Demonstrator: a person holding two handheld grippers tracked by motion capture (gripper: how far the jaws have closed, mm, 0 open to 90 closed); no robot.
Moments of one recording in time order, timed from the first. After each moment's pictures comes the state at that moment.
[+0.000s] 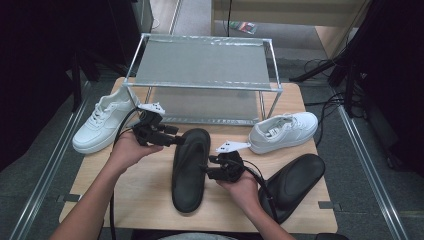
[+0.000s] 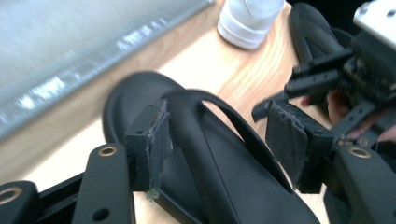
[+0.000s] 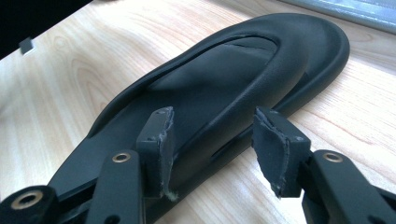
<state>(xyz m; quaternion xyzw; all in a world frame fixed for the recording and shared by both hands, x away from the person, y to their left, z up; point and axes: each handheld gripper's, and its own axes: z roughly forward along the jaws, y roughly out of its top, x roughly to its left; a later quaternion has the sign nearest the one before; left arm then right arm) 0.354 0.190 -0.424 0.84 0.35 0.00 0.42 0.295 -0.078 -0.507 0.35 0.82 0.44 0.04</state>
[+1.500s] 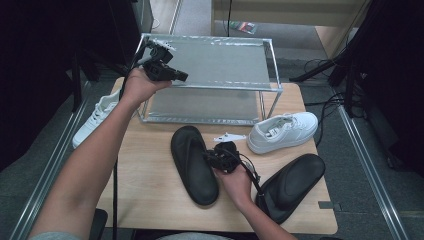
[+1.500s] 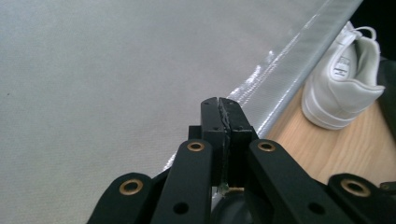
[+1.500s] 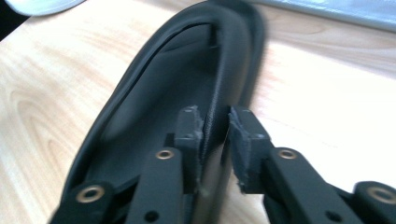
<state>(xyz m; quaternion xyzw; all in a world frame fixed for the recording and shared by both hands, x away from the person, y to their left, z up) 0.486 0.178 -0.342 0.85 0.34 0.10 0.39 0.320 -0.065 -0.511 0.44 0.80 0.41 0.06</state>
